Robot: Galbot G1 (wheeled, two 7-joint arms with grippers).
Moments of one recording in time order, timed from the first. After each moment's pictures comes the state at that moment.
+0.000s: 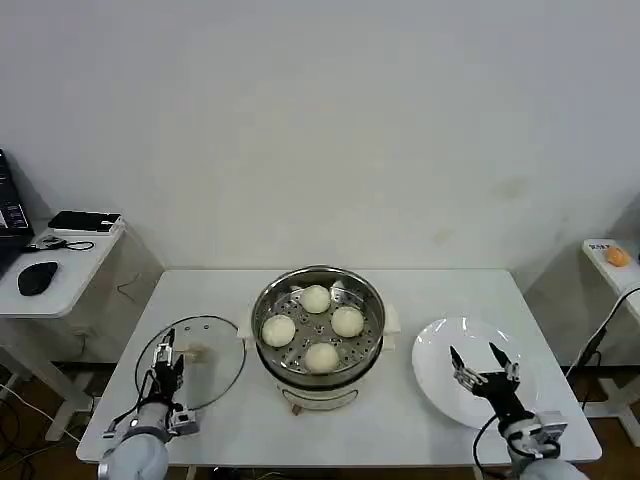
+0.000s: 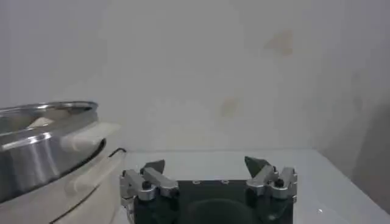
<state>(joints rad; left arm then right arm) 1.28 -1.30 -0.61 -1.58 1.30 0.06 0.02 -1.55 1.08 0.61 1.90 0.54 0.01 -0.02</state>
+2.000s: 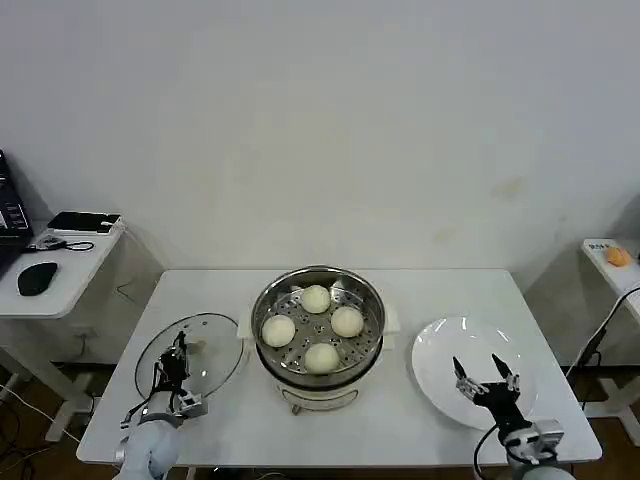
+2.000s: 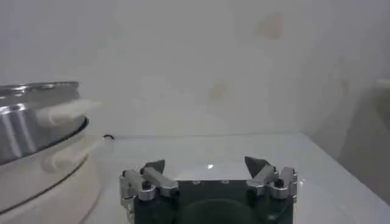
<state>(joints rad) 1.16 -1.31 -0.58 -1.40 1.16 0.06 -0.09 -1.54 1.11 0.61 1.82 0.52 0.04 -0.03</state>
